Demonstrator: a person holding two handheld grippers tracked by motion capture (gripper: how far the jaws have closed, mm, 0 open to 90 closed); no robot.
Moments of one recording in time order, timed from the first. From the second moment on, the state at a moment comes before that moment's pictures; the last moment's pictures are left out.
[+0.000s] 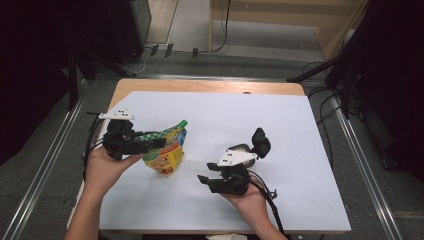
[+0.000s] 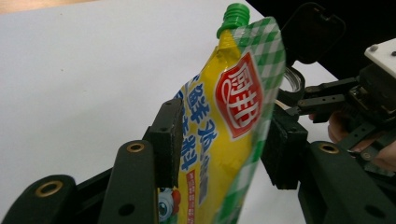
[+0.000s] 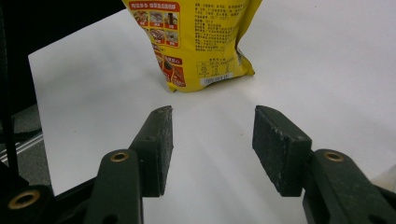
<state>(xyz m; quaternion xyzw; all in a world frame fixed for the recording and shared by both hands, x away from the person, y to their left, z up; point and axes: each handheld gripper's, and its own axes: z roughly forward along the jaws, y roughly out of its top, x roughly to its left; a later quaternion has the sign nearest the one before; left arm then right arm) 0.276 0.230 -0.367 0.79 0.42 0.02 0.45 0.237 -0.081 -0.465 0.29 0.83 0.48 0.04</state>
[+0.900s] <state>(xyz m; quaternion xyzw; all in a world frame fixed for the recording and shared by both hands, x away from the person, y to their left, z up) 0.292 0.265 -0.334 0.75 0.47 0.02 0.47 0.241 -0.086 -0.453 0.28 0.83 0.48 0.04</state>
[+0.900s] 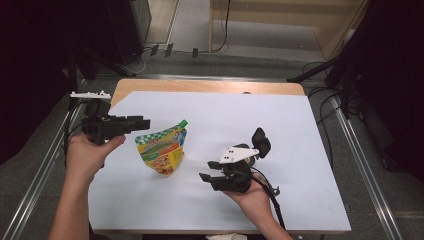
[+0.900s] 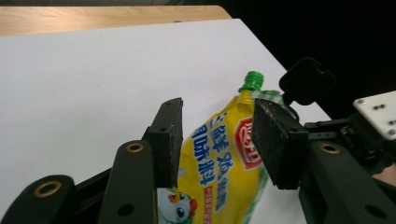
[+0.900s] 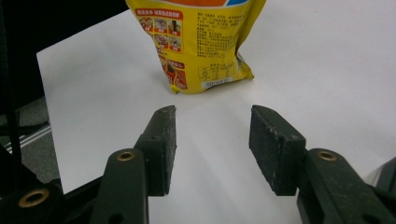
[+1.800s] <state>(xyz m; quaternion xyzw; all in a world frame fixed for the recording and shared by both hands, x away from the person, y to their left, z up) 0.308 0.268 -0.377 0.76 0.47 0.03 0.46 0.266 -0.136 -0.415 0.28 0.83 0.49 -0.02</state>
